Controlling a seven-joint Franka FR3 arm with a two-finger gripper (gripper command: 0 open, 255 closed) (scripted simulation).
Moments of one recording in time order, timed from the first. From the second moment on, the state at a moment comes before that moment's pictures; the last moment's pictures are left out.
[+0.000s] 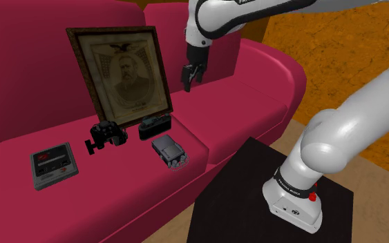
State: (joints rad) arm 0.02 -0.31 0.11 -2.26 0.01 1.99 -0.06
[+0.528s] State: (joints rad) arm 0.01 -0.02 0.12 -2.13 -0.02 2.14 -0.03
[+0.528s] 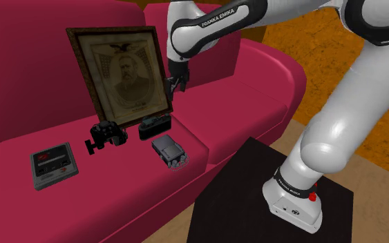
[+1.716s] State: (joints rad) arm 0.06 0.72 0.10 -1.47 -0.09 2.18 0.02
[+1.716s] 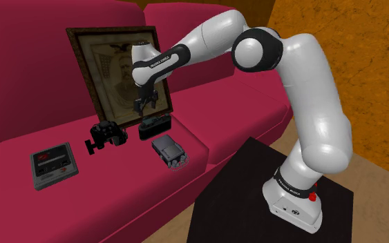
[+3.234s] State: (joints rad) arm 0.07 0.85 0.10 -1.37 -0.09 2.21 0.03
